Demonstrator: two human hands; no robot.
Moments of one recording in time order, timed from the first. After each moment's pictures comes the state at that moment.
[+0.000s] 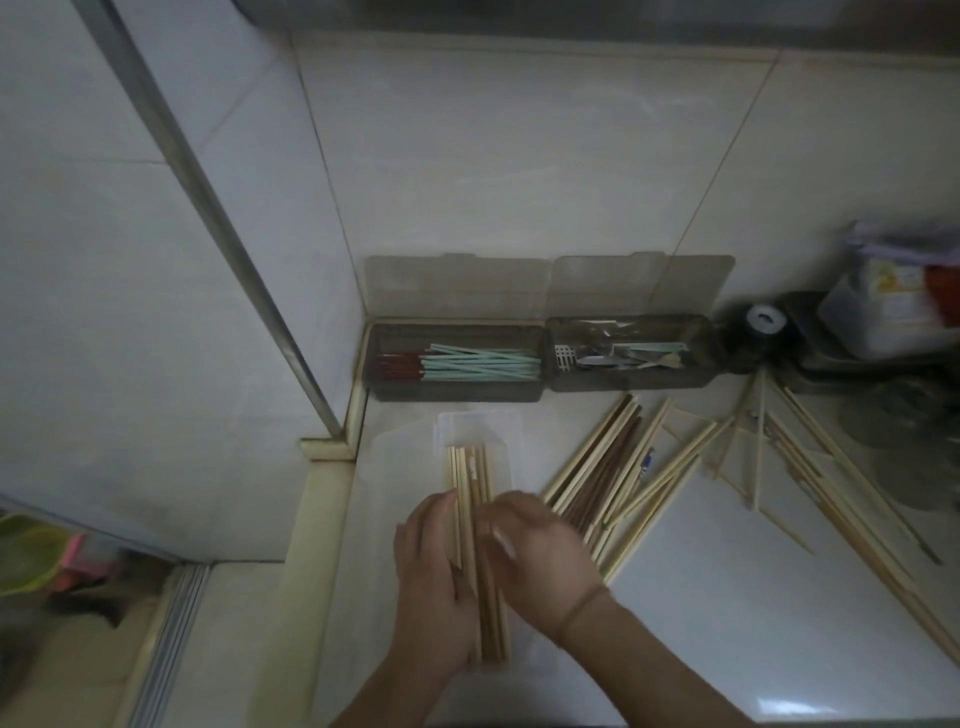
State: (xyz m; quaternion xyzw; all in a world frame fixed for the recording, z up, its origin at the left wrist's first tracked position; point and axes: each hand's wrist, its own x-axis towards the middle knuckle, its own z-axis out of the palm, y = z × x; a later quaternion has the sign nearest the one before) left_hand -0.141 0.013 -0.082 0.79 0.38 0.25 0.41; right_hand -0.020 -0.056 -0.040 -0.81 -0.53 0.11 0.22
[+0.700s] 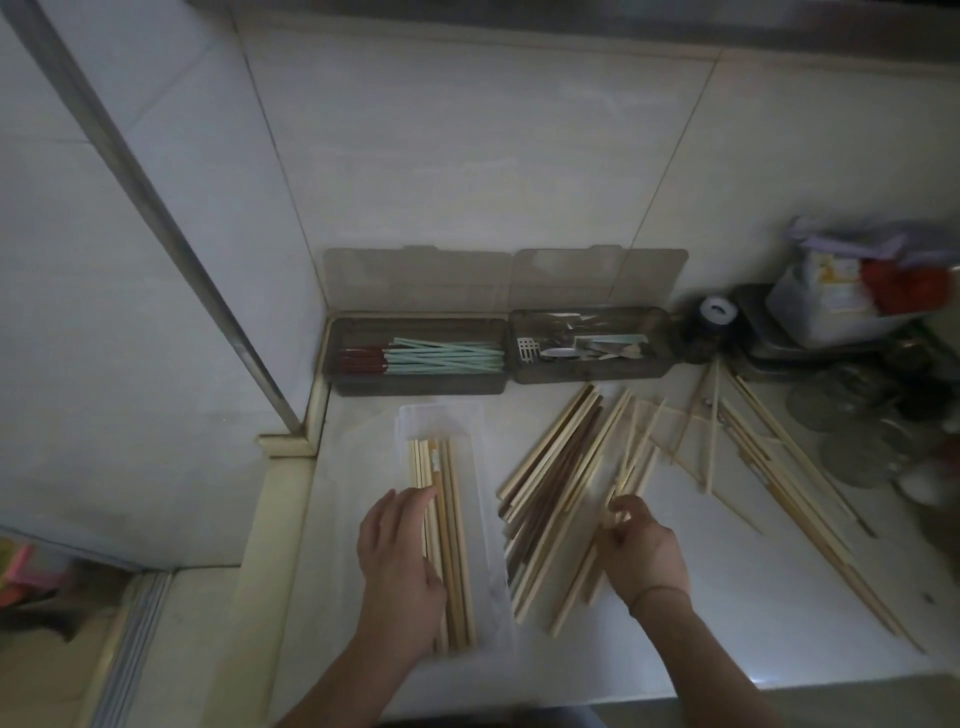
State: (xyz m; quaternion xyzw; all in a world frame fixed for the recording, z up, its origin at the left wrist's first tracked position) left_hand -0.135 0.010 -0.089 0.85 0.36 0.21 0.31; right_hand 0.054 -0.155 -0.078 -0.96 -0.15 0.15 0.20
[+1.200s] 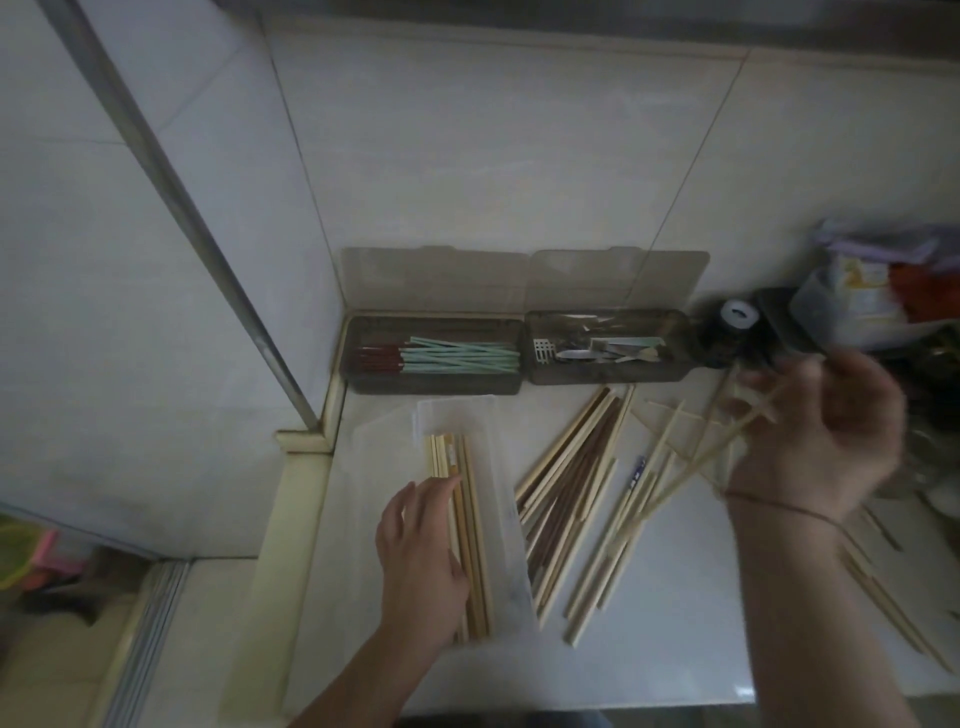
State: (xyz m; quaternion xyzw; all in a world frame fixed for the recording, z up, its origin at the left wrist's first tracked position) left_hand -0.122 0.008 -0.079 0.86 0.38 0.18 0.29; right_hand 0.086 -0.115 0.078 -0.59 -0.05 -0.16 0.79
